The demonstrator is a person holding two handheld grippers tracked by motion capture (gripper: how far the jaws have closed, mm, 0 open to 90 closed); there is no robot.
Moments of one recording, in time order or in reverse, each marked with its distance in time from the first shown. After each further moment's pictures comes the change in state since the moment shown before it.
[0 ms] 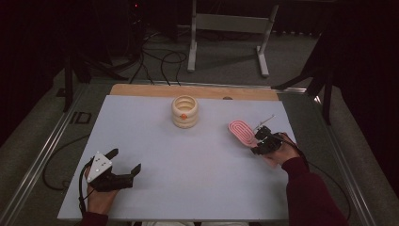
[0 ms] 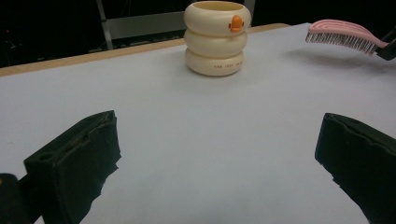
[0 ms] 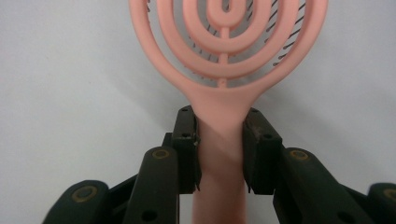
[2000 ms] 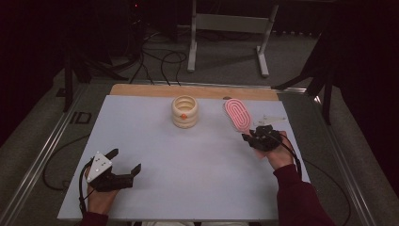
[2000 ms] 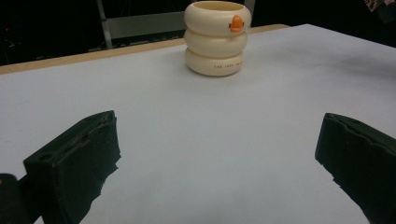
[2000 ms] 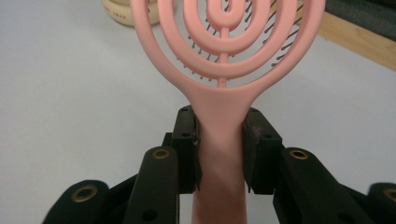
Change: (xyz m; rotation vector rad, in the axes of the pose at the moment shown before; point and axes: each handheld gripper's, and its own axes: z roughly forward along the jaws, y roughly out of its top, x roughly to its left) left arm 0.000 -0.001 0.001 -0.001 -0.001 -0.010; right arm 0.030 0.008 -0.036 -0.449 -0.052 0.035
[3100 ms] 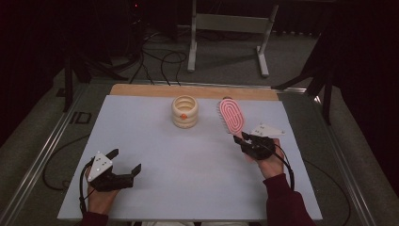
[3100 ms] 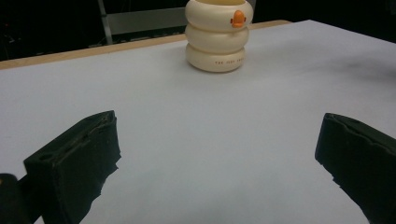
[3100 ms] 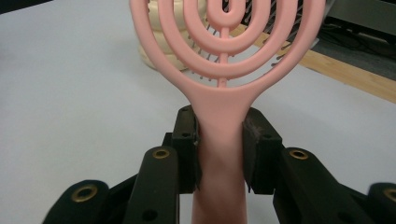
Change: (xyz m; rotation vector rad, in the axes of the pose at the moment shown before) left arm 0.000 -0.001 0.001 0.014 0.002 -0.002; right arm 0.032 -0.012 0.001 -0.209 0.030 0.008
